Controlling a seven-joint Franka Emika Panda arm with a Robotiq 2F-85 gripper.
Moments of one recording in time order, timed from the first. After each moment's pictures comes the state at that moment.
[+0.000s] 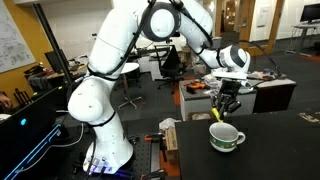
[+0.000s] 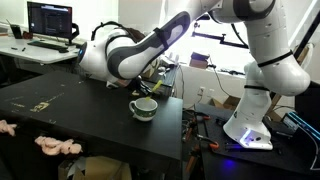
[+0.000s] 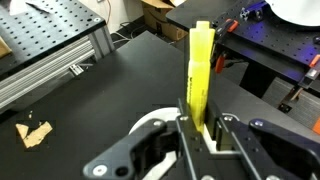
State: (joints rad) arm 0.17 0.64 0.13 -1.62 -0.48 1.37 -0.29
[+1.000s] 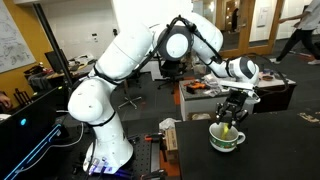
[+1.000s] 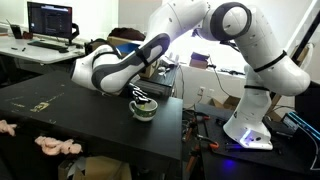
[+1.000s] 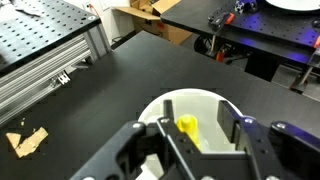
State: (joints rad) arm 0.17 0.87 0.10 -1.37 -0.48 1.26 -0.24
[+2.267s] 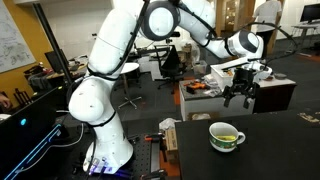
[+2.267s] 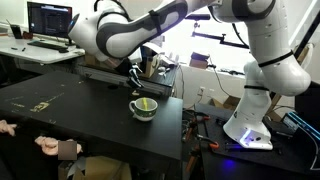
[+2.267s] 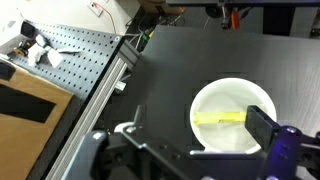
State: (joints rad) arm 0.19 0.62 0.06 -1.47 -0.49 1.37 0.06
